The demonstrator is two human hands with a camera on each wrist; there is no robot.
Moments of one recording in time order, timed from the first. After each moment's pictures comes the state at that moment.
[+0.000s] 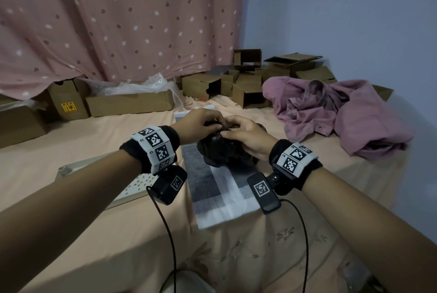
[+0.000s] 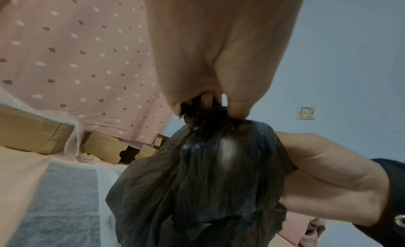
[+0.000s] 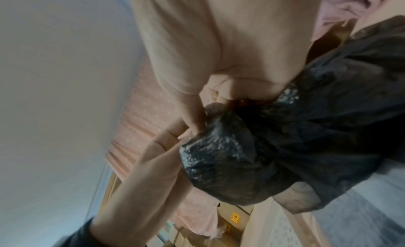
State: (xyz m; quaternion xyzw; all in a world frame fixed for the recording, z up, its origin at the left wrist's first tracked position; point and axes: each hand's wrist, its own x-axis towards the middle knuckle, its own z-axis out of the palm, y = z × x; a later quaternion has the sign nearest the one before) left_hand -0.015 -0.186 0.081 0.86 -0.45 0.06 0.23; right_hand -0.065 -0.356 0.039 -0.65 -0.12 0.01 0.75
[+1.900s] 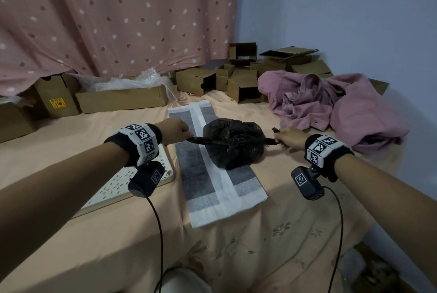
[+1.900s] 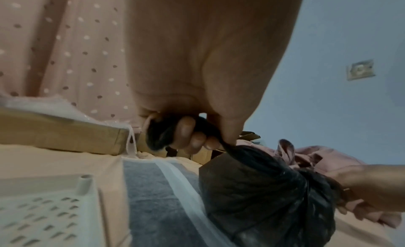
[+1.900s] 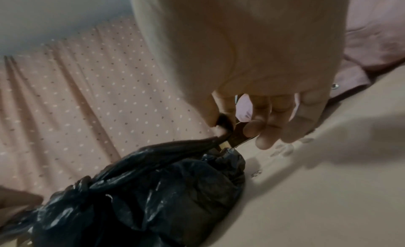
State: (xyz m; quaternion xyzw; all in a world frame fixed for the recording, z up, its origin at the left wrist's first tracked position) left_hand 0.015 -0.166 0.063 0.97 -0.23 -0.08 0.06; right_hand -0.050 -0.483 0.010 -0.90 0.20 0.02 0.39
